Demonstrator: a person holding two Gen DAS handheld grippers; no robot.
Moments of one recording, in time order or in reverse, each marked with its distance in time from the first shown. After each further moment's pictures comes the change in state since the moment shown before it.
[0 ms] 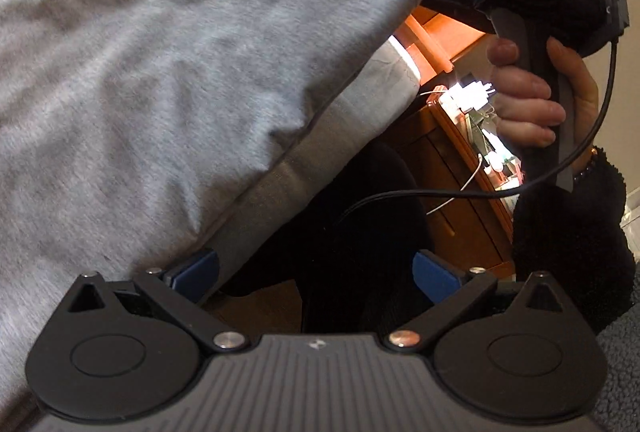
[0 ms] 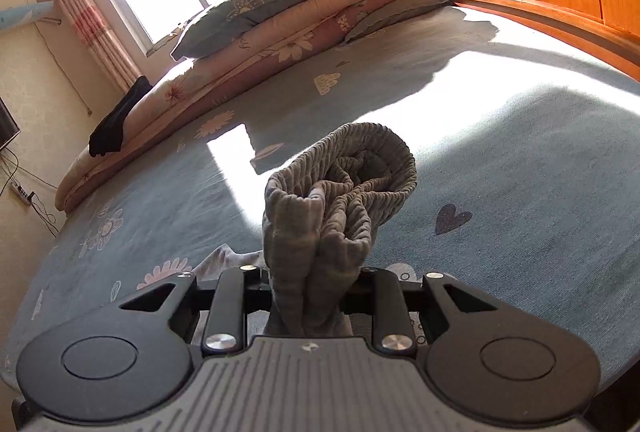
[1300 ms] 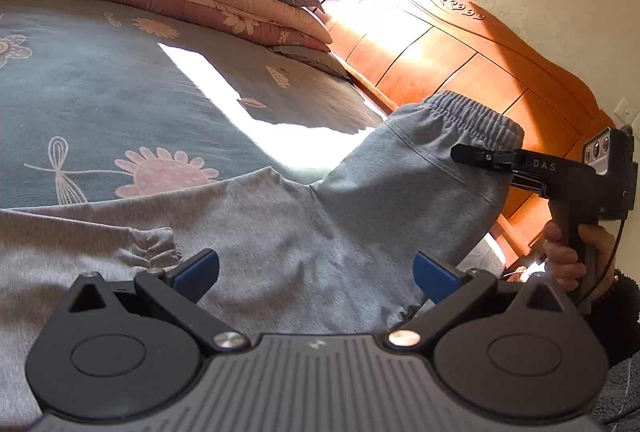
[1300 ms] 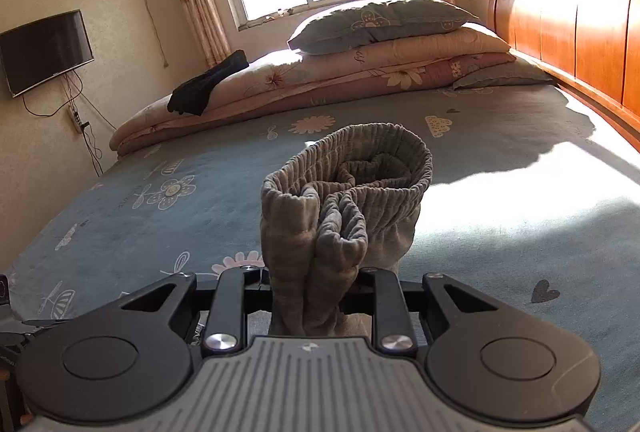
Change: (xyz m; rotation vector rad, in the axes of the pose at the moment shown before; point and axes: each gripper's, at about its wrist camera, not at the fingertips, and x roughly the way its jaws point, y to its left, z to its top) left arm -0.224 0.041 -0.061 -0.170 -0.565 0.272; right arm -0.017 0.153 -0.005 -0.331 -0.027 0.110
